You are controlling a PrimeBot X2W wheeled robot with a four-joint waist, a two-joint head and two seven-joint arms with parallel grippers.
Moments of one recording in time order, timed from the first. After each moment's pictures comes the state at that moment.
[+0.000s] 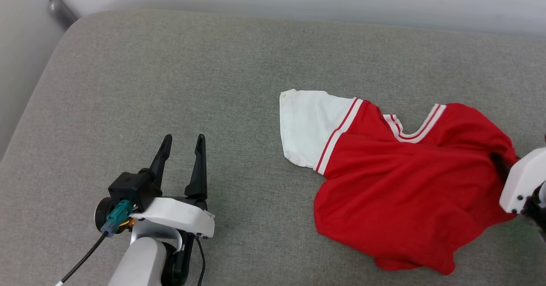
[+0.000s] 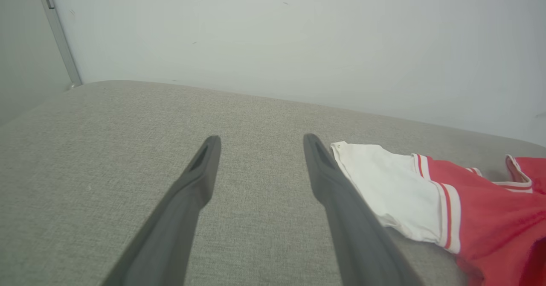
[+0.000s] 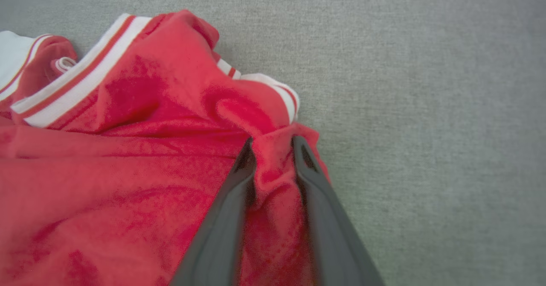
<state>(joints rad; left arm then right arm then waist) -0.24 0.15 -0.22 0.24 -0.39 0.02 -0.26 -0.38 -0.35 -0.11 0.38 0.36 0.13 0.55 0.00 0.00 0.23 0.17</state>
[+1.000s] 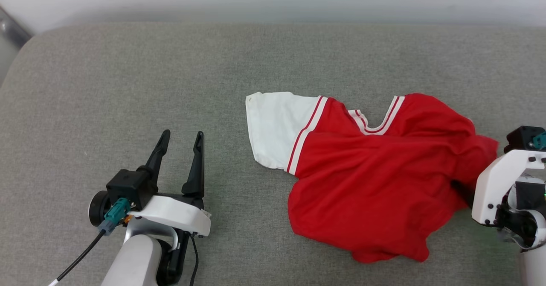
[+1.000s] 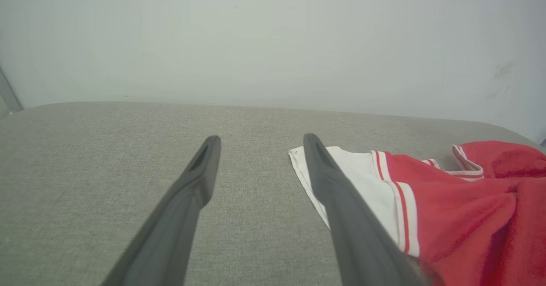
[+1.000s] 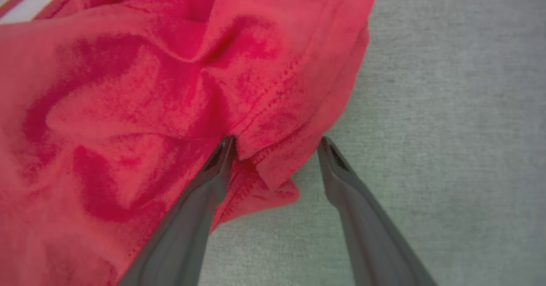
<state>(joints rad) -0.24 0.17 -0.22 0.22 -0.36 0.01 -0.26 -0.33 -0.20 -0.17 0.26 0.28 0.13 0.86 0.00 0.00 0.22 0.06</state>
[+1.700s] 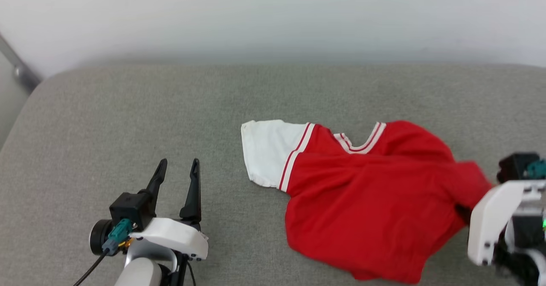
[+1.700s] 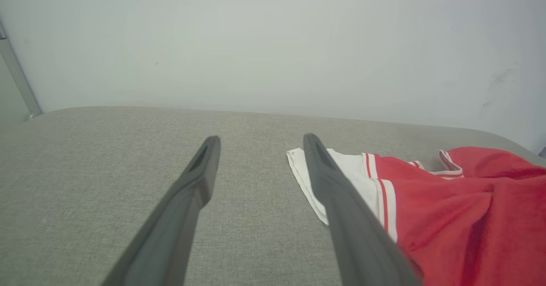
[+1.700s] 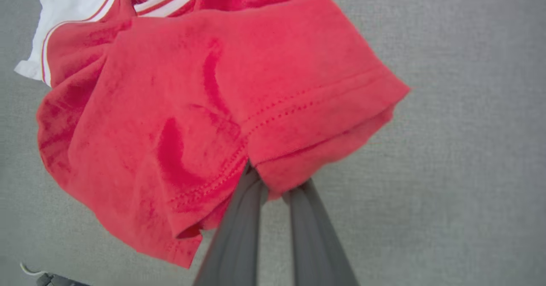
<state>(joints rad) -0.18 0.17 -0.22 0.26 -0.37 0.02 -0.26 -0.16 -0.19 -0.12 -0.02 0.30 0.13 0.92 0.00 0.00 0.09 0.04</state>
